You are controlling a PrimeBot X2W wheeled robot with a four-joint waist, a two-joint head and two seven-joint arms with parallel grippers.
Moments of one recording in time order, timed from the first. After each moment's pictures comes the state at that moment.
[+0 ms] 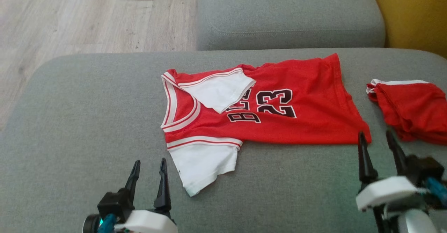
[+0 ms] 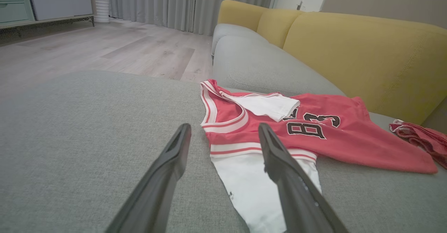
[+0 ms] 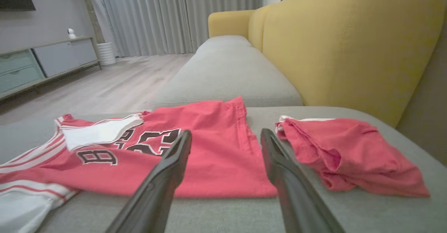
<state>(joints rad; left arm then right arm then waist) -0.06 0.29 -0.64 0.18 -0.69 0.33 -0.25 -0.02 -0.05 -0.10 0.27 0.07 0.12 -0.12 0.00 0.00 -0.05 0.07</state>
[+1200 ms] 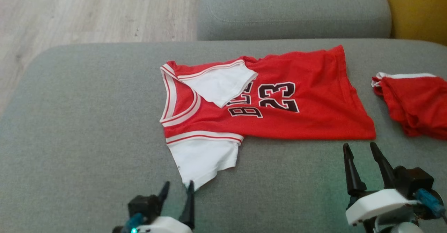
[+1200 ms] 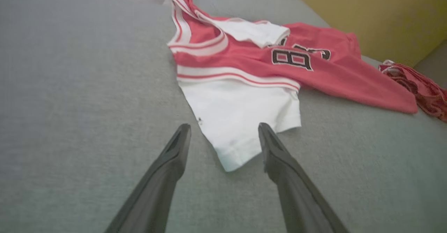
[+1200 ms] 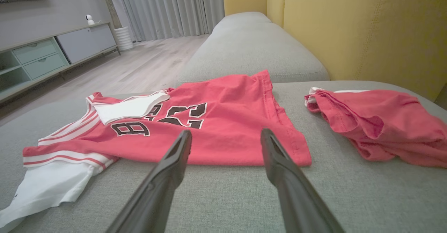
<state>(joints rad) -0.05 0.25 -0.73 0.22 -0.72 0.32 -0.08 0.09 -0.04 -0.01 0.14 0.14 0.12 -0.06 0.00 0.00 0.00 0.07</state>
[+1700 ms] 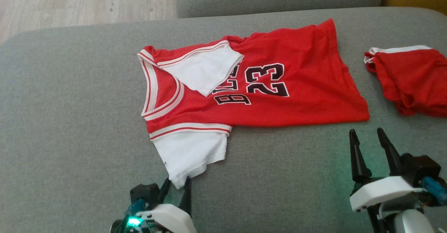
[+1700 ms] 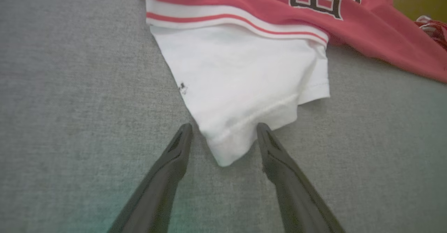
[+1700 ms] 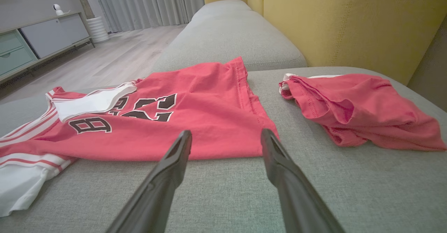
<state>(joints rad) -0.13 0.20 -0.73 0.34 -0.77 0.30 -0.04 0.04 -0.04 -0.04 0.14 0.13 0.12 -0.06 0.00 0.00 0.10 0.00</state>
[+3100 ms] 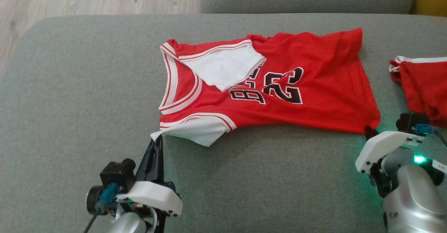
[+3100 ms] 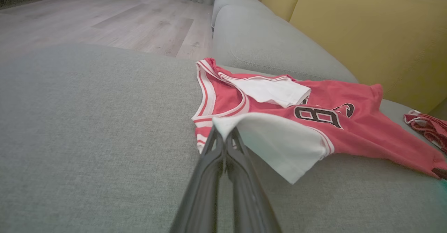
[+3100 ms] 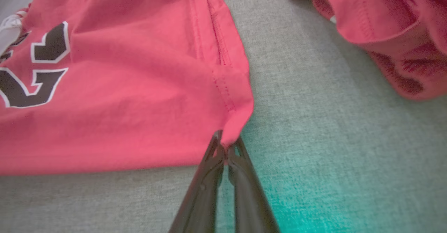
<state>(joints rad) -0.17 0.31 -0.67 0.12 -0.72 0.36 -0.15 -0.39 -0.06 -0.24 0.77 0.07 0.12 0.21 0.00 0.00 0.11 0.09</state>
